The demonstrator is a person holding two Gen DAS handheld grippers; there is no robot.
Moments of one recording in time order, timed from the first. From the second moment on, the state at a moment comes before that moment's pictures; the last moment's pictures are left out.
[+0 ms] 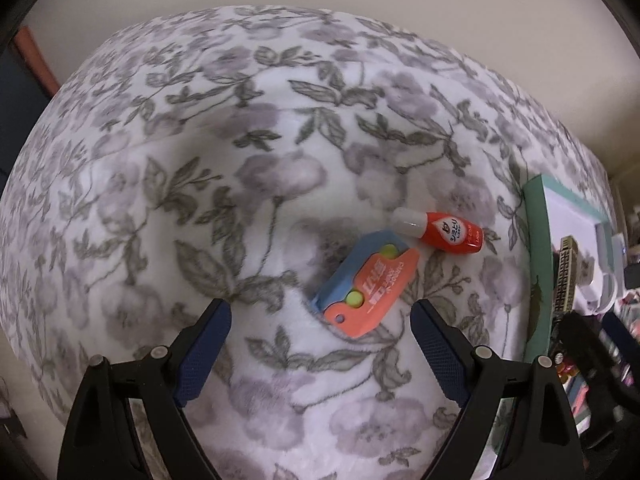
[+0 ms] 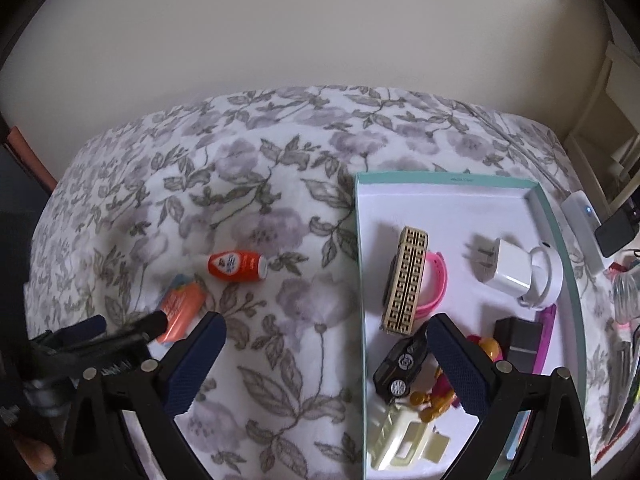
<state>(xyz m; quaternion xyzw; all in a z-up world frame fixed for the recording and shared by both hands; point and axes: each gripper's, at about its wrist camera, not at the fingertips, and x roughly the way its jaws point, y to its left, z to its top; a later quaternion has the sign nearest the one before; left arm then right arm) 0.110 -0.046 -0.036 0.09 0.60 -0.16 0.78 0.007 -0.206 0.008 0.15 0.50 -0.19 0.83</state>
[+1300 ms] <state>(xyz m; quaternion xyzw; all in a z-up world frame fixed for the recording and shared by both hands) 0.115 -0.070 -0.056 0.13 0.59 -0.20 0.77 0.057 -0.203 -0.024 0.19 0.49 -0.16 0.83</state>
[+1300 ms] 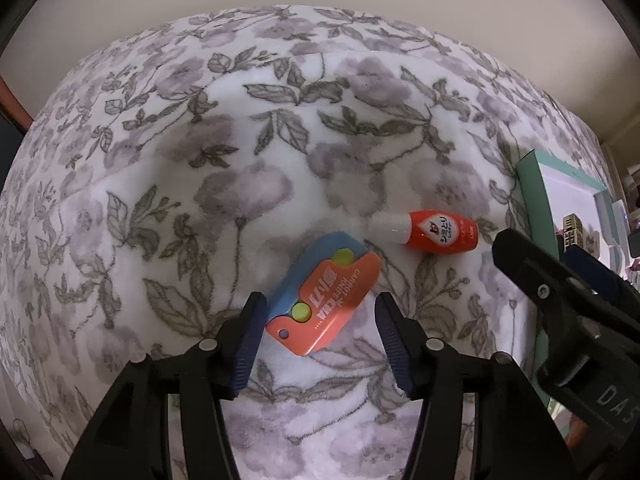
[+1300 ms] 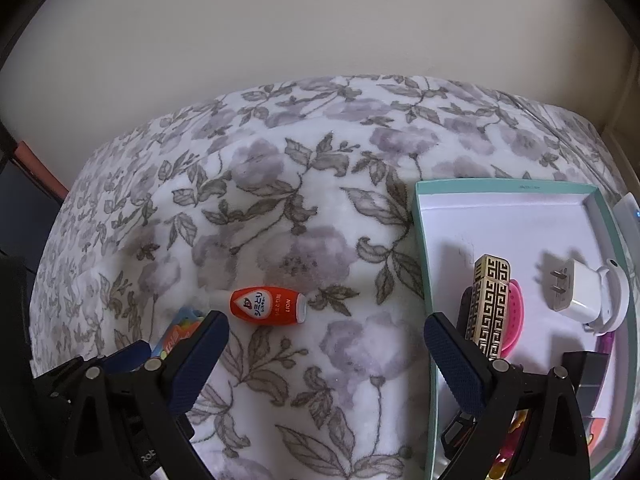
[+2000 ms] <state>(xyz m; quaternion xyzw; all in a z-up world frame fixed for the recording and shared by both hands) 0.153 -0.001 -0.067 0.04 0.61 -0.10 0.79 0.074 -0.183 -0.045 0.18 0.51 -0.14 0.83</state>
